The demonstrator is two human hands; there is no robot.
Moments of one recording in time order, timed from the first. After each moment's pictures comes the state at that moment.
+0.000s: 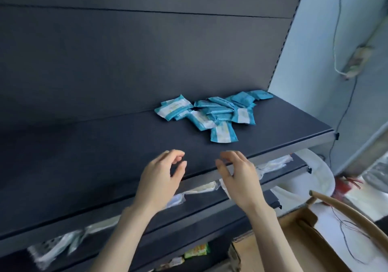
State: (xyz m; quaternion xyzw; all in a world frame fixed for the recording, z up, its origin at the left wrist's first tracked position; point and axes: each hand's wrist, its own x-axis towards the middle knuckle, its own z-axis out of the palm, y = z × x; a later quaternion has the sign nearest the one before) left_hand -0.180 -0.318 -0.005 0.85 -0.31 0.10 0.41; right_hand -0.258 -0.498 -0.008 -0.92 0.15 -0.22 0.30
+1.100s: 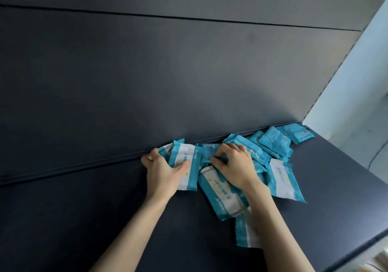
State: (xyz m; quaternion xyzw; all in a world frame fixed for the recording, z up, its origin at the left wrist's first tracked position) left_hand 0.066 -0.429 -0.006 0.86 0.00 -0.03 0.51; right_hand 0.028 -0.607 -0.006 -0.97 0.13 -0.10 0.18
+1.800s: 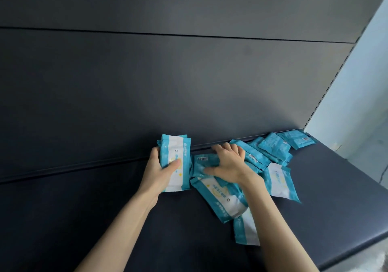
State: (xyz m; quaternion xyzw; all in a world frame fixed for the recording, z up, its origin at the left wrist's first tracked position) left_hand 0.056 -0.404 0.001 0.74 -0.02 -0.08 0.66; right_hand 0.033 -0.597 0.014 -0.99 0.08 0.00 0.14
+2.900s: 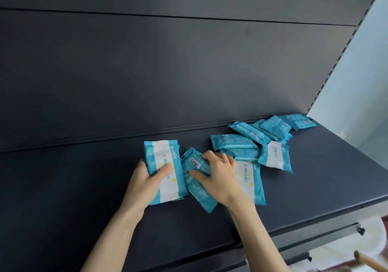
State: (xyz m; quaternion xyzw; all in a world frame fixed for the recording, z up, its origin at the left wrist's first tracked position) left_hand -0.040 -0.350 -0.002 0.74 0.03 -0.08 0.66; right_hand -0.066 -0.527 -0.008 -0.96 0.05 -0.11 0.26
